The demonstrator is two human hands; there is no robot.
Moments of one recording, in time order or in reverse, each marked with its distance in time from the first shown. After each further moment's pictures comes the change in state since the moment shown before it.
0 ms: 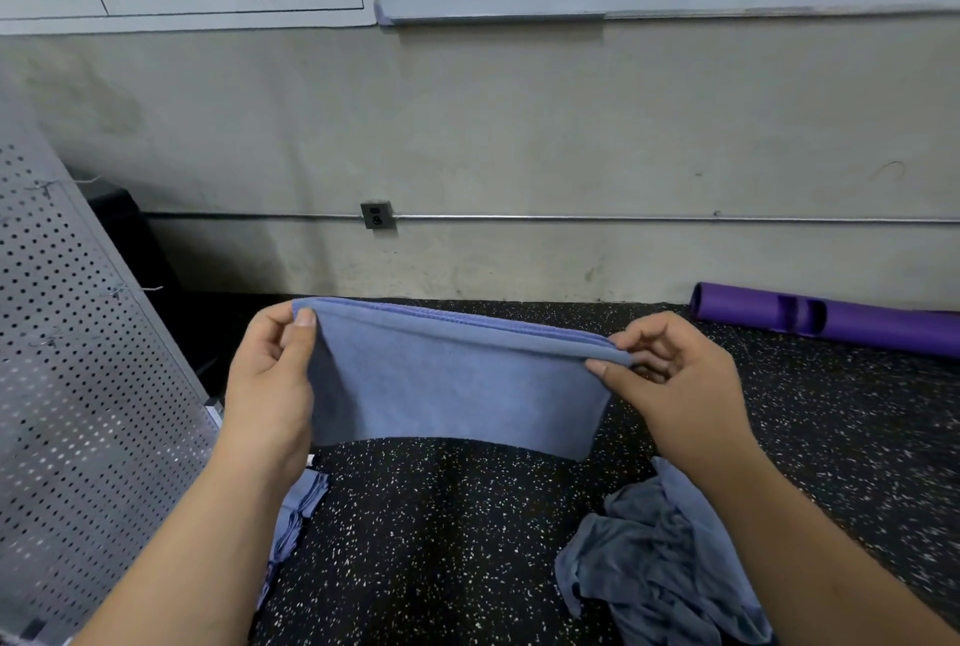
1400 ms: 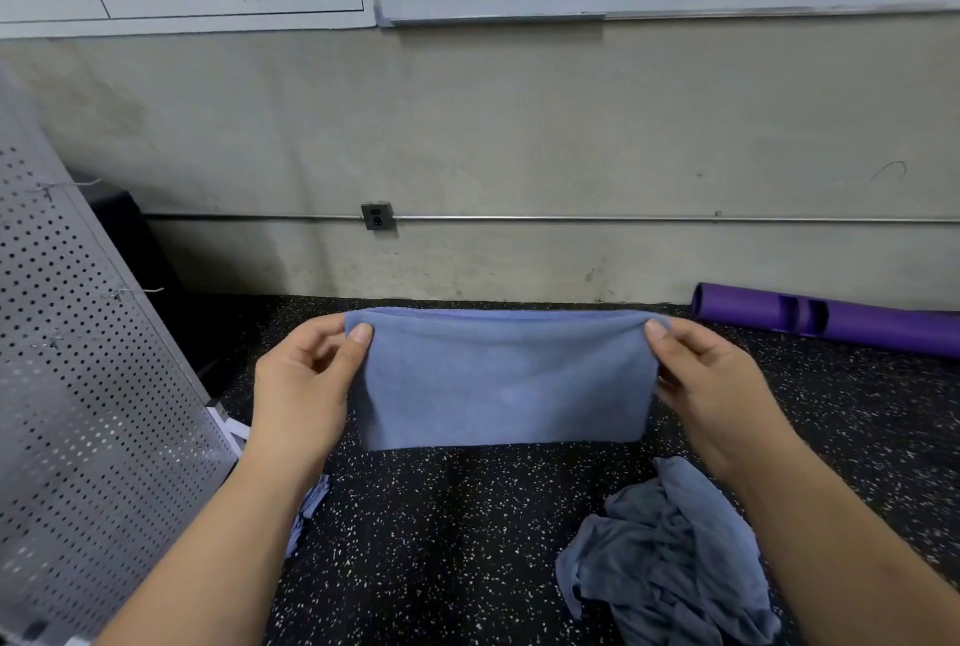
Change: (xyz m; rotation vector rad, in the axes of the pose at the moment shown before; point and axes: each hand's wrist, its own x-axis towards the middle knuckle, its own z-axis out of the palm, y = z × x) left_hand -0.015 0.002 0.017 0.110 -0.090 0.098; right_hand 0.015 0.011 -0.020 0.413 0.082 0.357
